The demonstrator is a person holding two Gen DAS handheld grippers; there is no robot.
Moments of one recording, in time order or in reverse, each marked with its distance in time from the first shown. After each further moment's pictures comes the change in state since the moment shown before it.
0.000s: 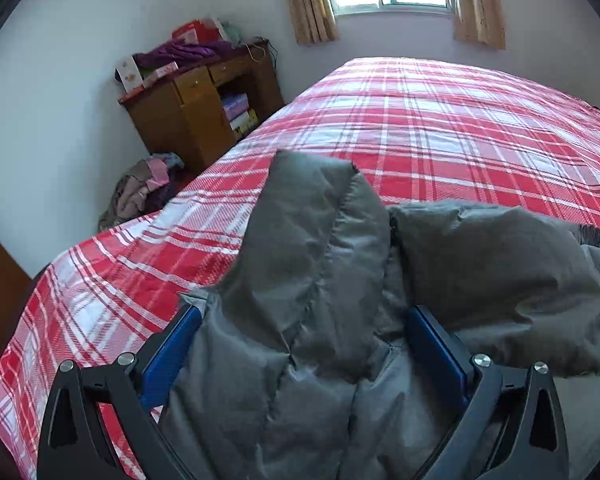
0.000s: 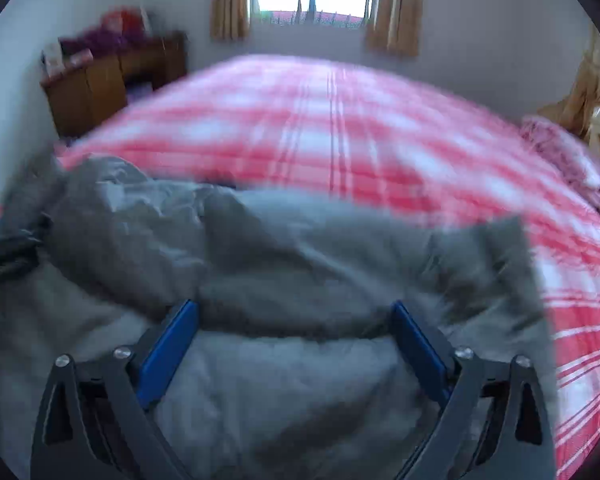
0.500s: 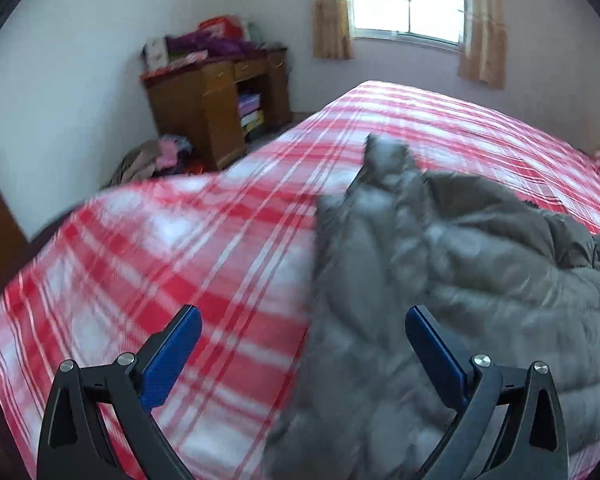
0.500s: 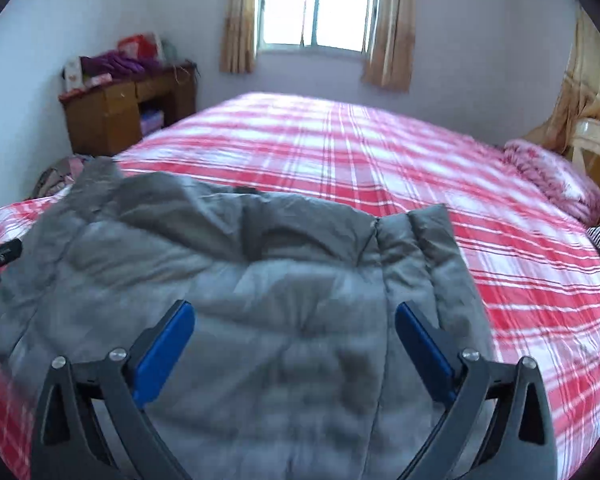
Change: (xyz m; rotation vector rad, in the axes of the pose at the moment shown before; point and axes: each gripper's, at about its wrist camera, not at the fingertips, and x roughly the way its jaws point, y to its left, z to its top) left arm -0.103 0.111 -0.099 -0.147 -0.027 -0.099; right arm -0.128 -0.001 -0.067 -0.033 -0.188 0.003
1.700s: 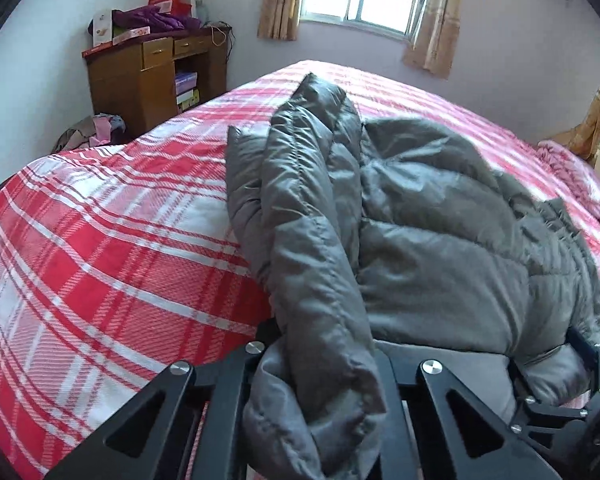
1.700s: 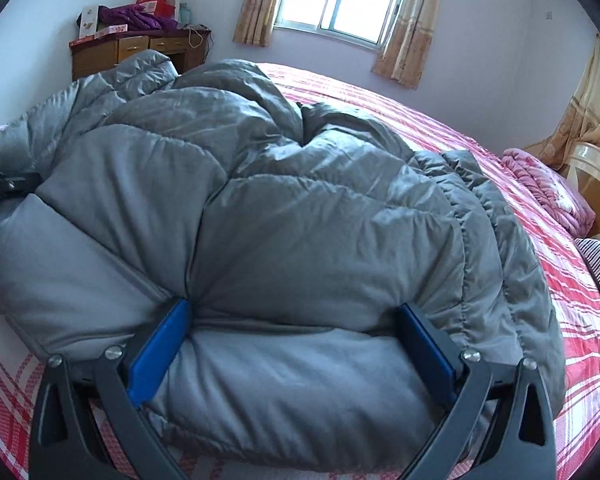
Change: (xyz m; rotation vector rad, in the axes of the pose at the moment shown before) left arm 0.009 -0.027 -0.027 0.031 0.045 -0.273; right arm 0.025 0.065 -0.075 -0.125 0.080 -0.084
